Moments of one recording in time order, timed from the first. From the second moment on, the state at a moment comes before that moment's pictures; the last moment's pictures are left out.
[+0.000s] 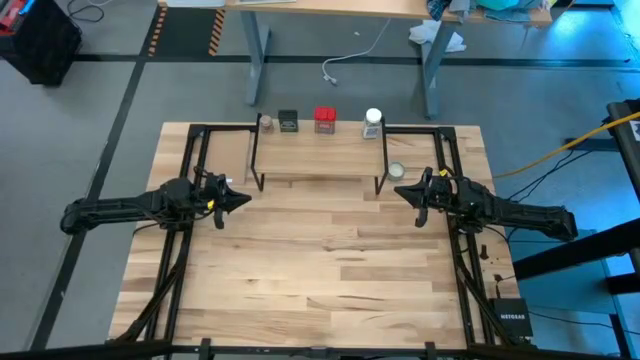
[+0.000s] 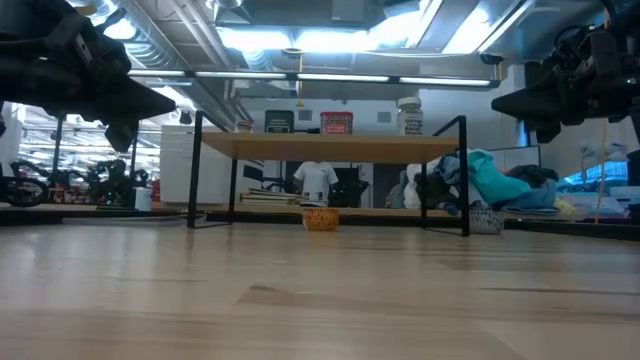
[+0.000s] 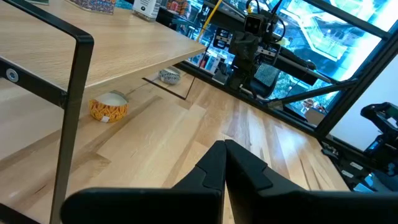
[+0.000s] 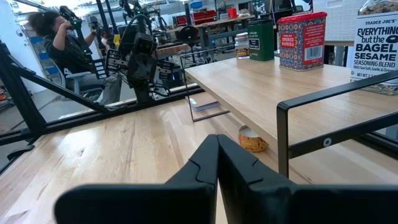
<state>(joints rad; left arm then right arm) 0.14 0.12 0.01 0.01 -0.03 -0.42 -0.13 0.06 0.01 0.03 0.11 0.18</state>
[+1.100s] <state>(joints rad) 0.14 0.12 0.01 0.01 -0.03 -0.42 -0.13 0.50 0.55 0.15 0.18 0.38</state>
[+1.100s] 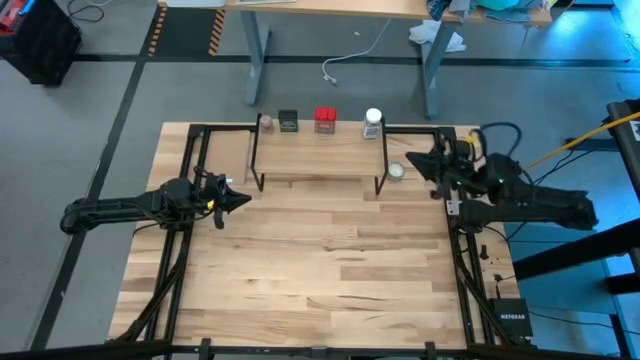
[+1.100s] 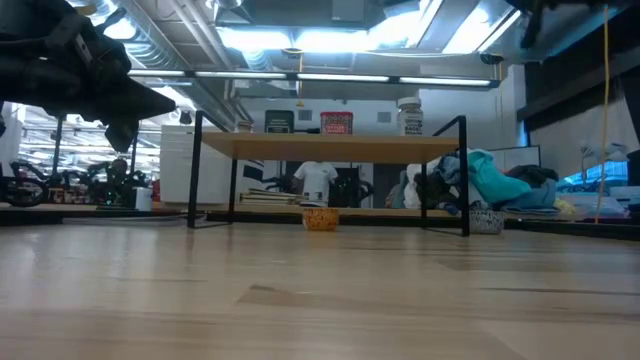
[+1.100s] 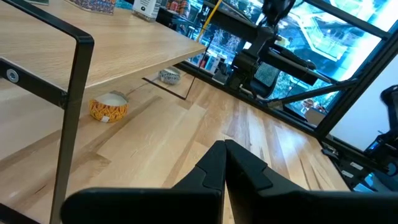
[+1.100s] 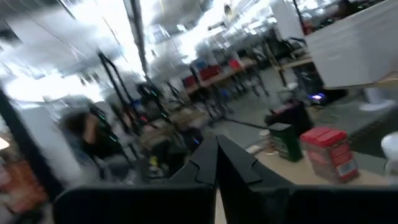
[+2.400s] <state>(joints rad) 0.14 0.14 0.08 0.57 -0.07 -0.39 -0.29 1.43 1.59 -0.58 0.42 -0.16</state>
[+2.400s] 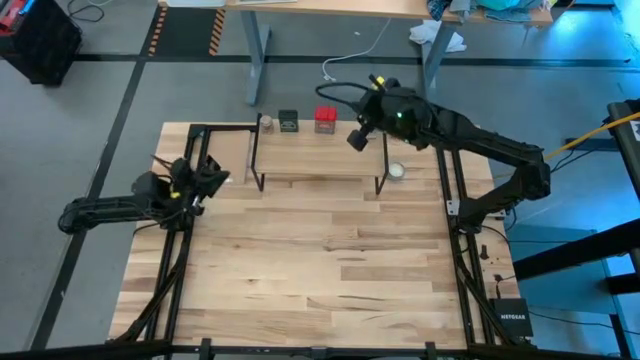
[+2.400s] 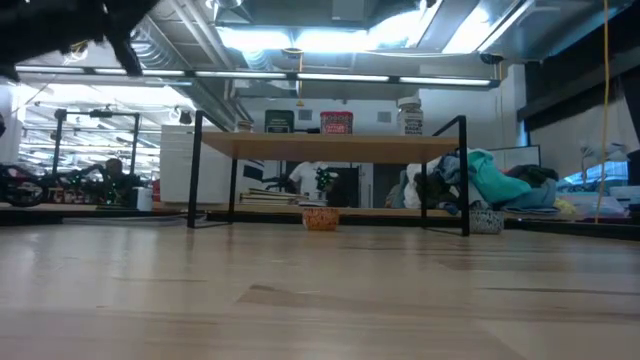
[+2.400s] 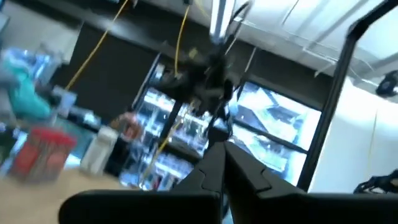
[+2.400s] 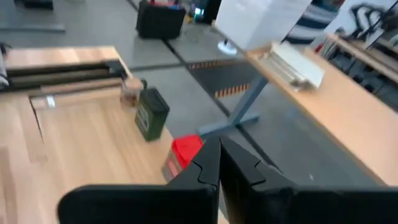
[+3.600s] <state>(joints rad) 0.29 0.82 0.91 0.09 -0.16 0.22 -0.37 1.44 1.70 -0.96 0.44 -0.45</state>
